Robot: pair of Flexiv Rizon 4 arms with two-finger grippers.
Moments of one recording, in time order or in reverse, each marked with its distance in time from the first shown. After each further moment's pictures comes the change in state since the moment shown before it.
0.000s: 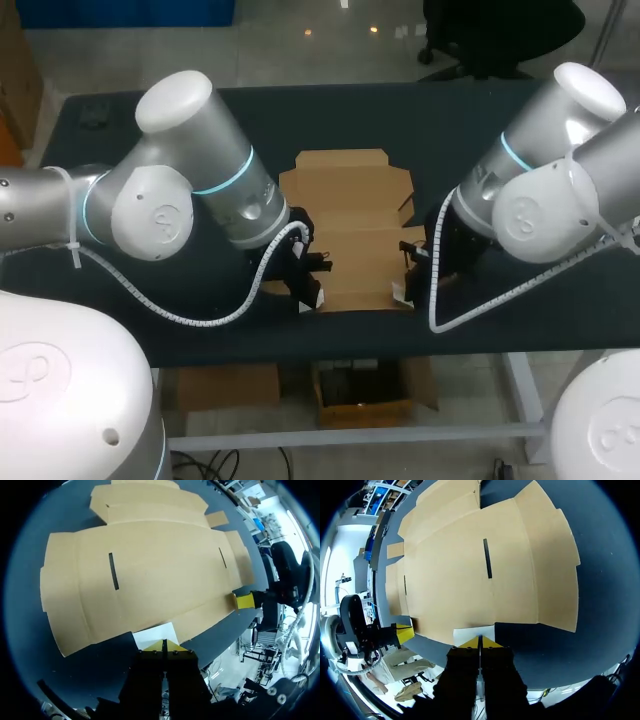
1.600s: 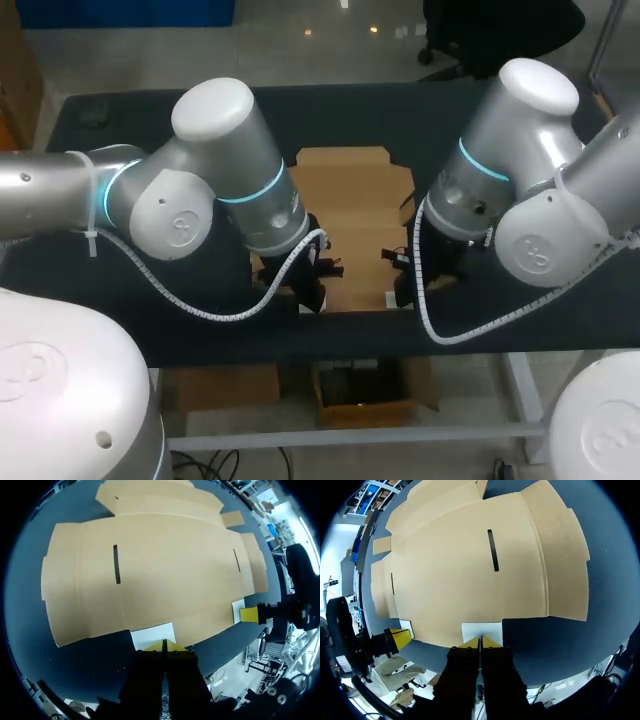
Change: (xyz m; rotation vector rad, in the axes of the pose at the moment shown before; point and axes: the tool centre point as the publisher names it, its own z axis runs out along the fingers) left arm -0.001 0.000 0.011 0.024 -0.115 -0.080; right arm 0.007 -0.006 0.012 -0.024 -0.141 0.026
